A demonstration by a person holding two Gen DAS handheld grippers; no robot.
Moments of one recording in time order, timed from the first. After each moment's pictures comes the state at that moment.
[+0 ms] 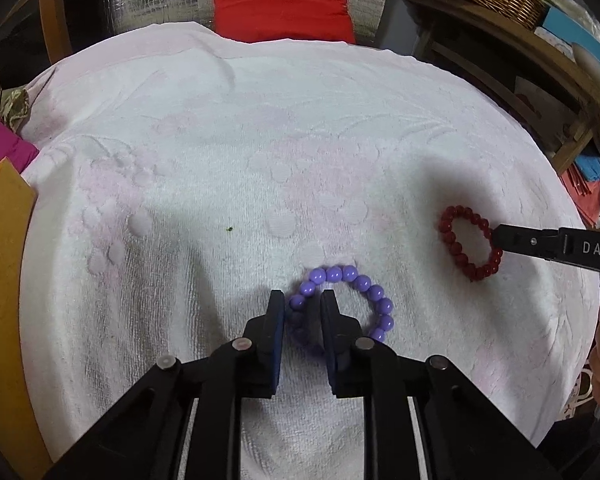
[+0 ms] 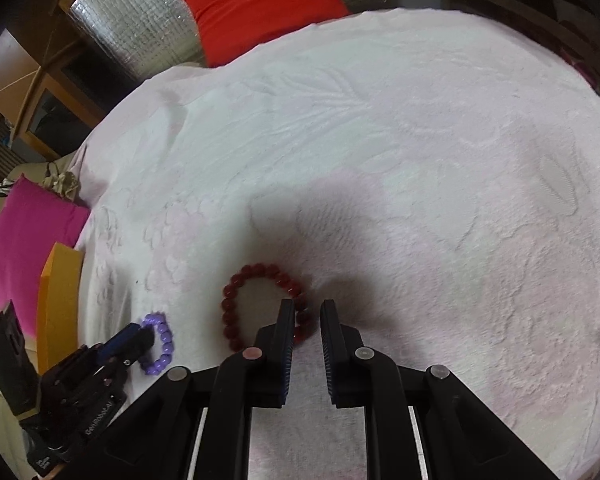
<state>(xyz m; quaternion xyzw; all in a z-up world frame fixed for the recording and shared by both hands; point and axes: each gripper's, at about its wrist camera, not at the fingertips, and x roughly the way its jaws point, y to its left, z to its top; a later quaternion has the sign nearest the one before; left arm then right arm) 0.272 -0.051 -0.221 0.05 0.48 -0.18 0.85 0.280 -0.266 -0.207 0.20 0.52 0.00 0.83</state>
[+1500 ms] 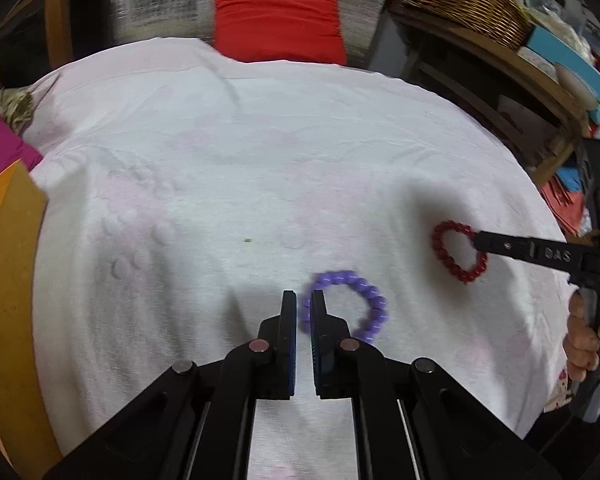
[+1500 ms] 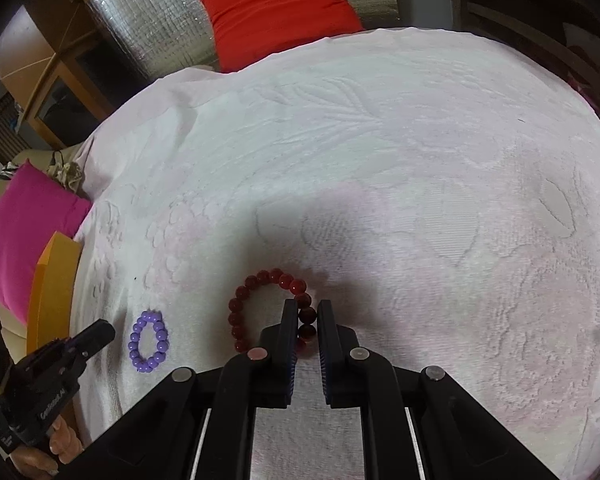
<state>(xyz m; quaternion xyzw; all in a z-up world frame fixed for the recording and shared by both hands) 0.252 -0.019 -0.197 0.03 0.46 -0.21 0.86 0.277 -0.266 -0.205 0.18 0.49 0.00 0.85</state>
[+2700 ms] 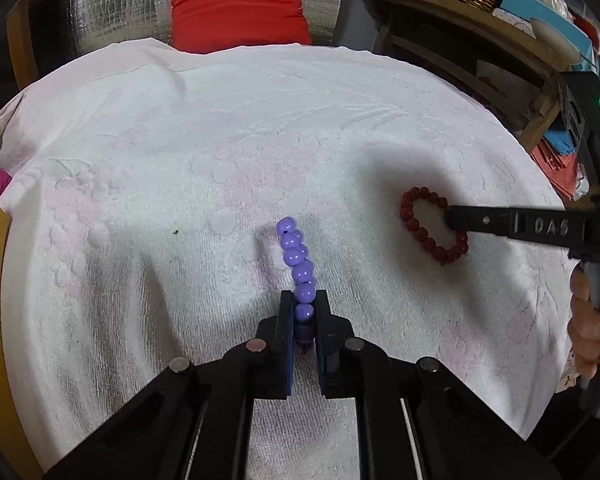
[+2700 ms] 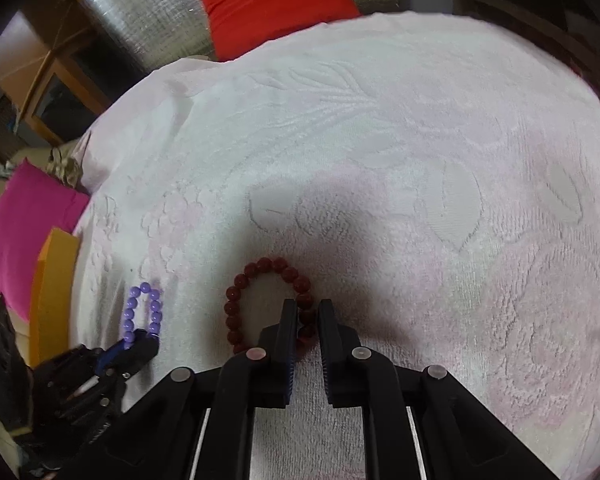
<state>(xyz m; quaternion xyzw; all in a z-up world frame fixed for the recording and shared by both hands) 0.257 -0.070 -0.221 0.07 0.47 -0.24 0.85 0.275 -0.254 -0.214 0.15 0.50 0.00 0.85</state>
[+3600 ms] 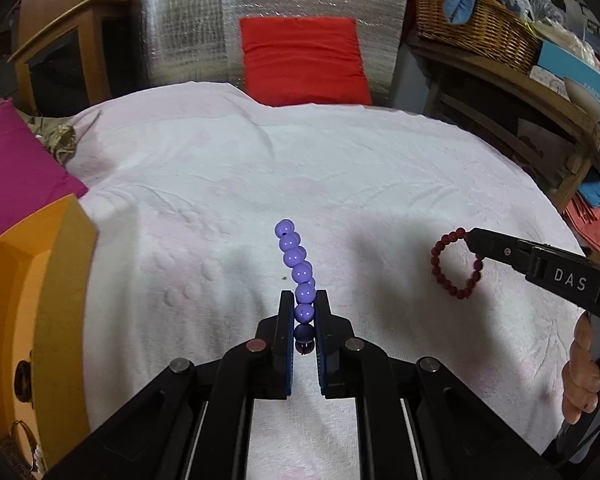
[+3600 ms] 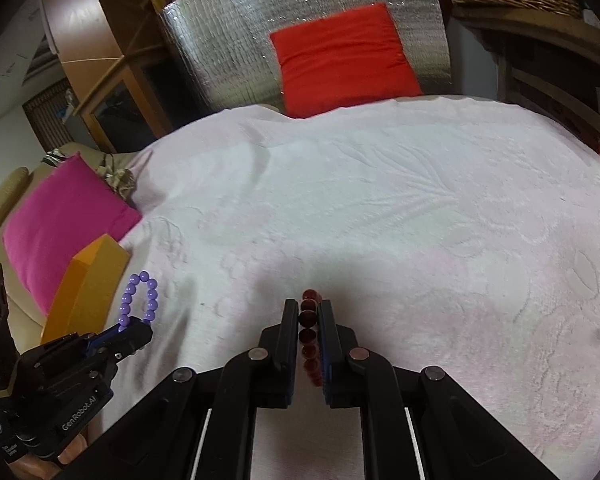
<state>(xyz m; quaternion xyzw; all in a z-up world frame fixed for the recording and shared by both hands) 0.249 -0.017 -0.173 0.04 0.39 -0.15 0.91 0.263 -0.204 -0.167 0.14 0.39 0.06 0.91</state>
